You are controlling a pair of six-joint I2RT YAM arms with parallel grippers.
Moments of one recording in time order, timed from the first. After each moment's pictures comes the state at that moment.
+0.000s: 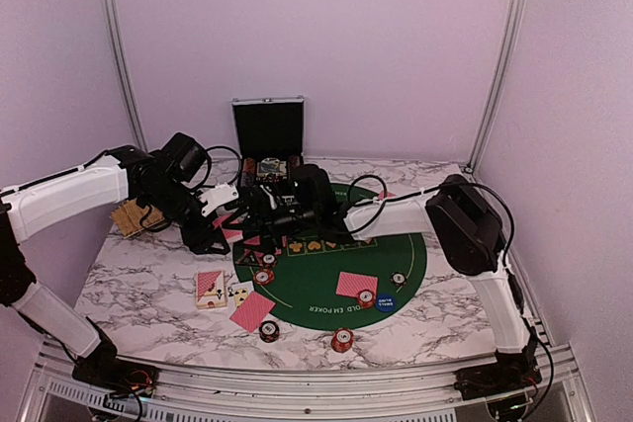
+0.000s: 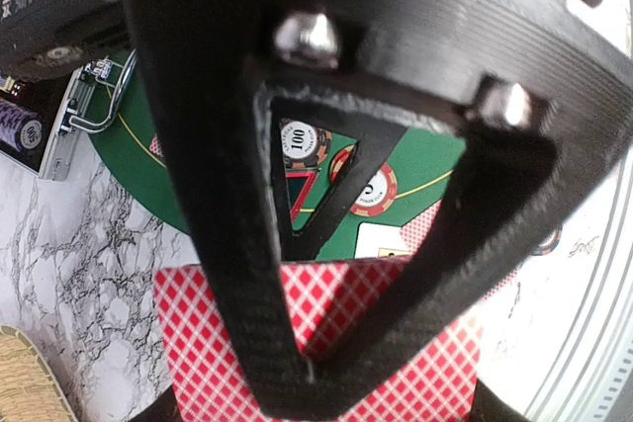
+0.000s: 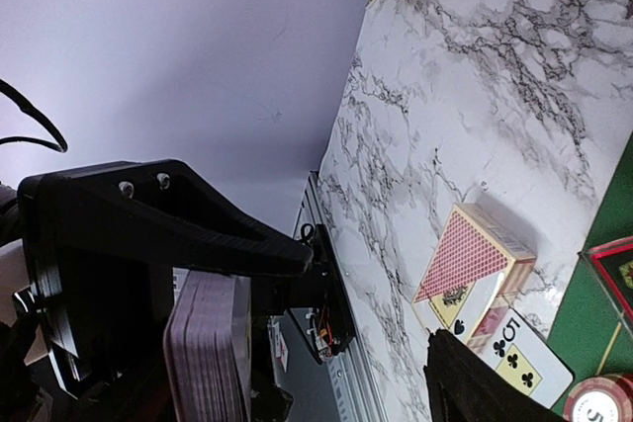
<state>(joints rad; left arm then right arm) -0.58 1.47 1.21 -0.87 0.23 0.52 0.88 2.31 1.66 0.39 -0.84 1.17</state>
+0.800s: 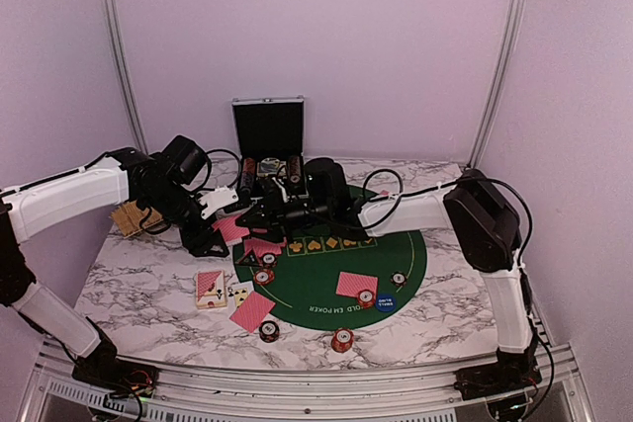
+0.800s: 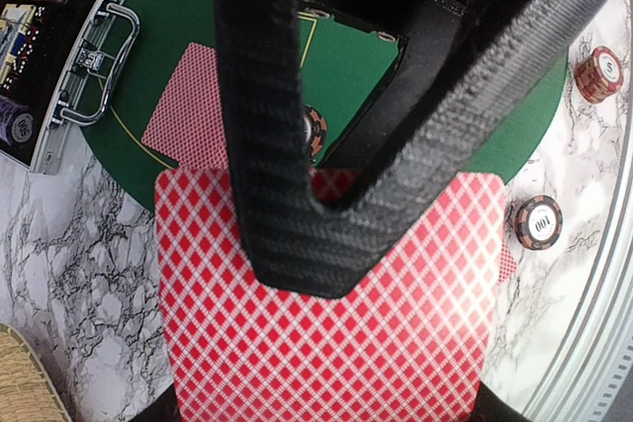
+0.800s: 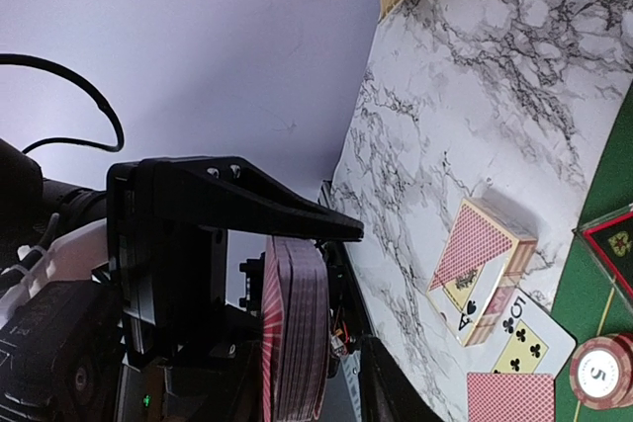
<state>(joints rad) -0.58 1.47 1.19 -0.87 0.23 0.52 0.86 2.21 1.55 0.43 -0.83 1.19</state>
